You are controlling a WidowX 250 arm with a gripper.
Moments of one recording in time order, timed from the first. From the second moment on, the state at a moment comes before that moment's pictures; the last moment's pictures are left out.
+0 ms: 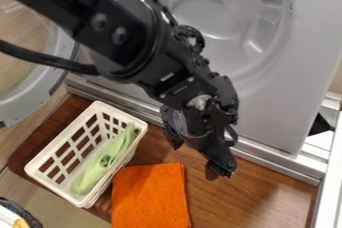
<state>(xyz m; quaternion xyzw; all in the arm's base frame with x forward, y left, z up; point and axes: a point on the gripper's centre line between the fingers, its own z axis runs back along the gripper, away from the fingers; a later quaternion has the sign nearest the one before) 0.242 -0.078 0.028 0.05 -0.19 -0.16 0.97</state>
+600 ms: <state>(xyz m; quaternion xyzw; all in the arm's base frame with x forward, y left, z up) 0.233 -0.039 0.015 0.06 -0.15 -0.11 0.98</state>
